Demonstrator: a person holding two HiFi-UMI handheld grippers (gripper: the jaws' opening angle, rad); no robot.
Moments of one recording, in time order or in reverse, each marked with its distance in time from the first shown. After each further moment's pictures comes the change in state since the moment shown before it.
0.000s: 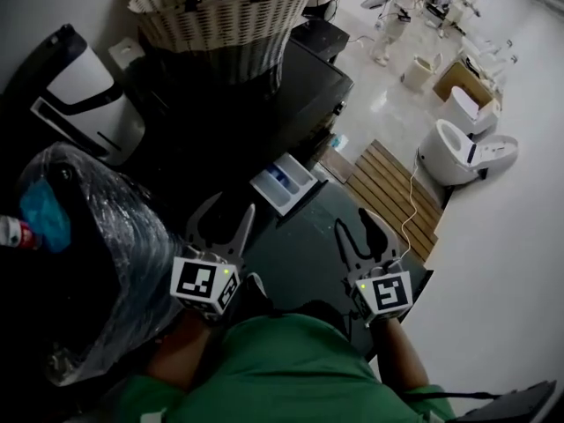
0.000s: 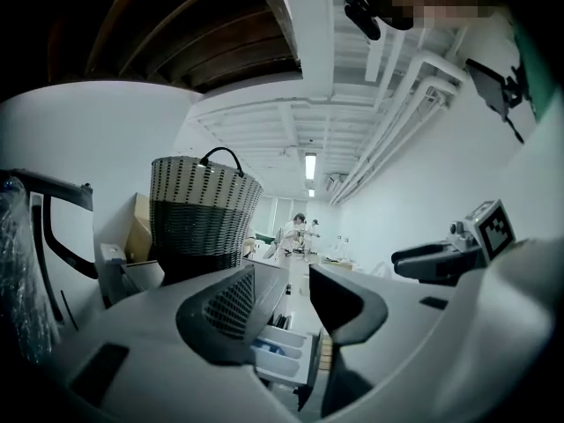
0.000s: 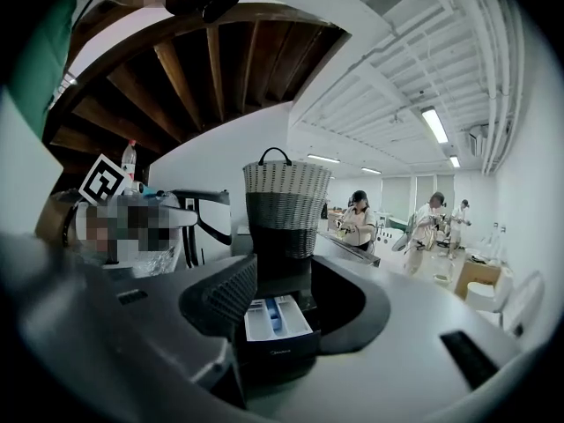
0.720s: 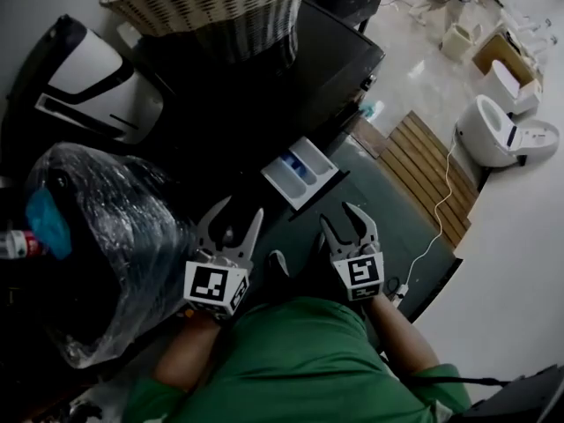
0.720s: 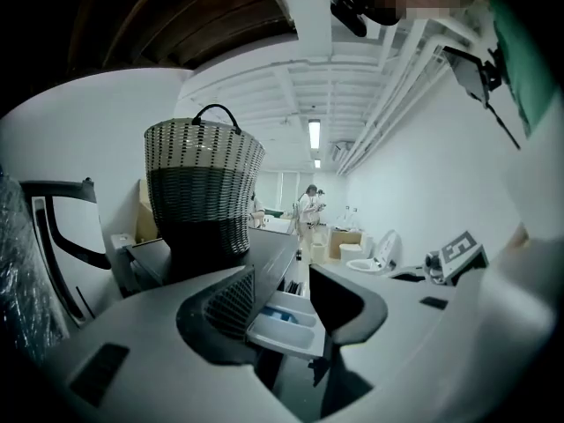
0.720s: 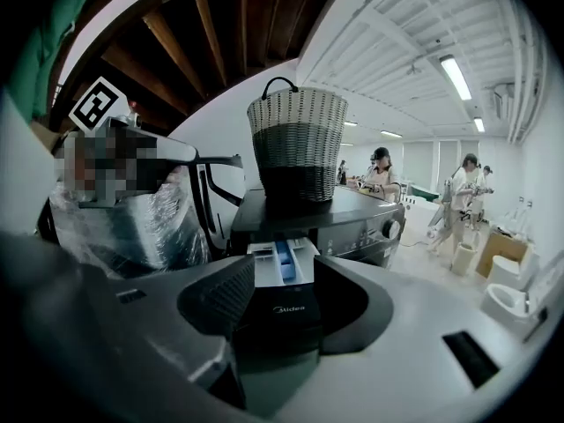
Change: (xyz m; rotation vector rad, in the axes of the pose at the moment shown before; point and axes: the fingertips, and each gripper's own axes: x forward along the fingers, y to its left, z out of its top) left arm 0.041 0.006 -0.073 0.067 0.183 0.071; right arm 0.093 0.003 -0.155 0.025 0.211 0.145
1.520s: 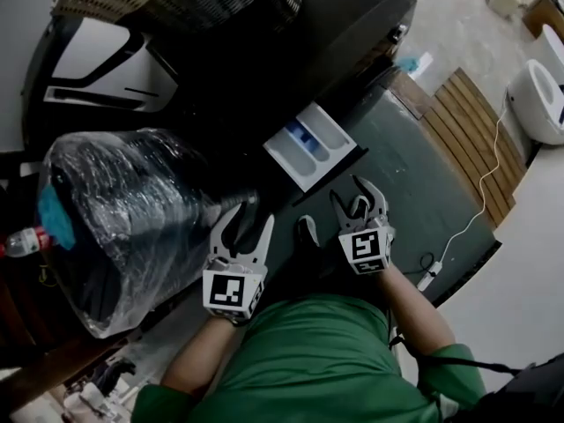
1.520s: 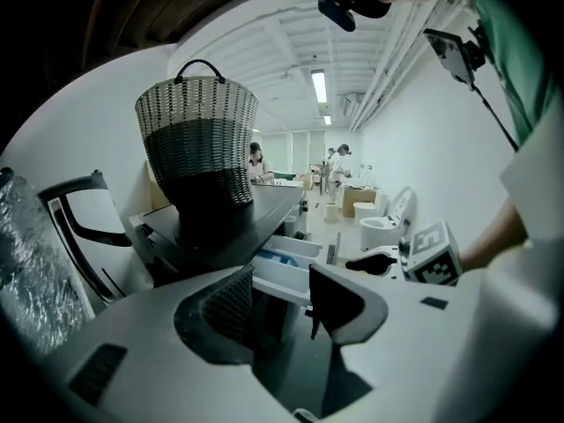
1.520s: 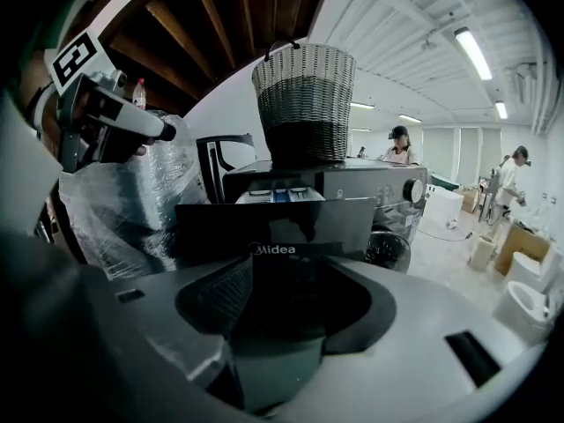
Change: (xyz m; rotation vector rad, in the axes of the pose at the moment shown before) left arm 0.017 -0.033 -0.092 0.049 0.275 0.130; right arm 0.067 -0.020 -0.102 -0.030 0.077 0.123
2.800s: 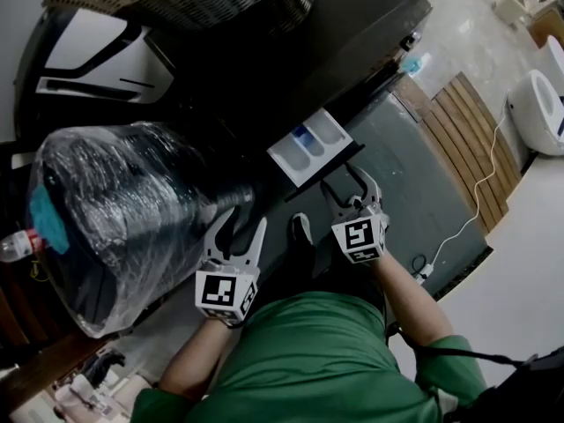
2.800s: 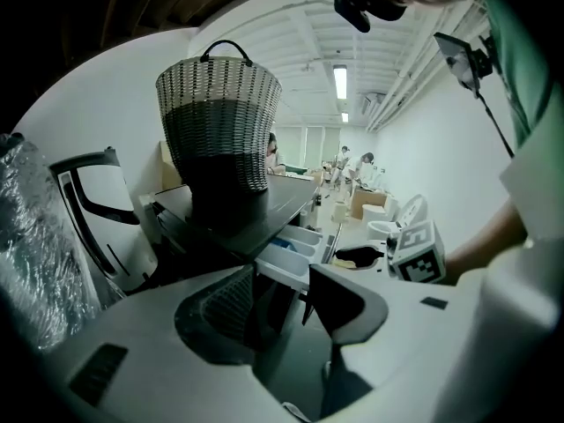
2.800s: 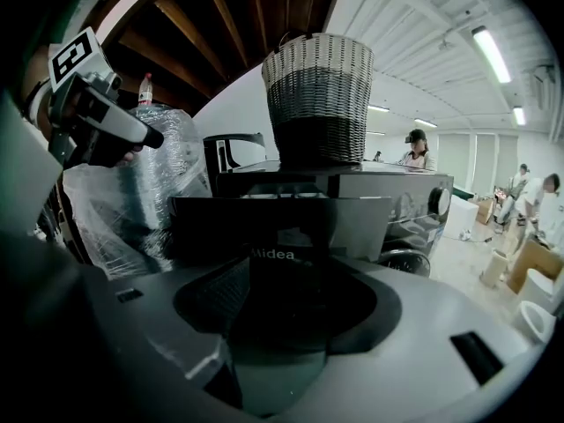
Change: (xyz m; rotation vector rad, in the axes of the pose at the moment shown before) left arm 0.009 0.027 -0.019 -0.094 0.045 0.030; right arm 0.049 -0.004 0.021 -0.064 -0.020 0.069
